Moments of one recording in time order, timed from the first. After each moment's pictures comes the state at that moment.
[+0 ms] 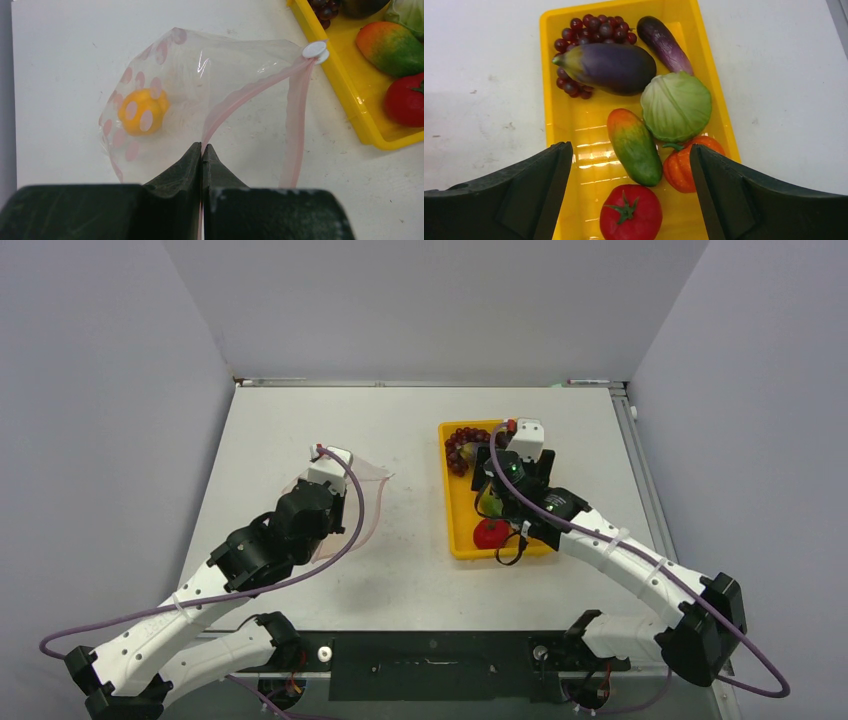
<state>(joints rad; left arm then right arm) -0.84 0.83 0.95 -0.63 -0.57 -0.20 0.78 1.20 1.00 -0.42 0.73 0.50</state>
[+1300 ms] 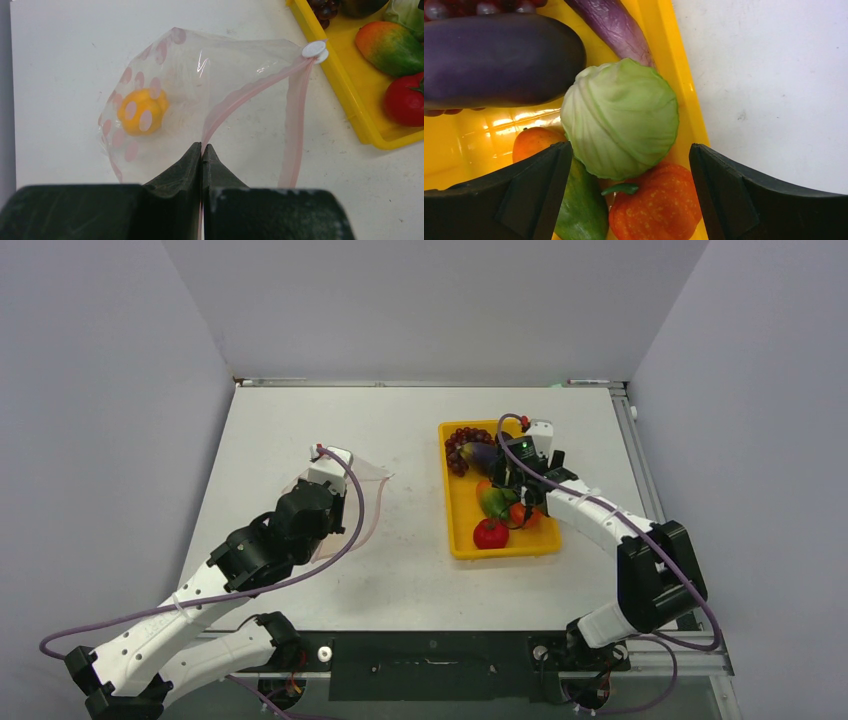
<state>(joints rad) -0.84 0.83 0.95 -0.63 -0.56 -0.20 0.42 1.49 0.94 -0.29 0.50 0.41</state>
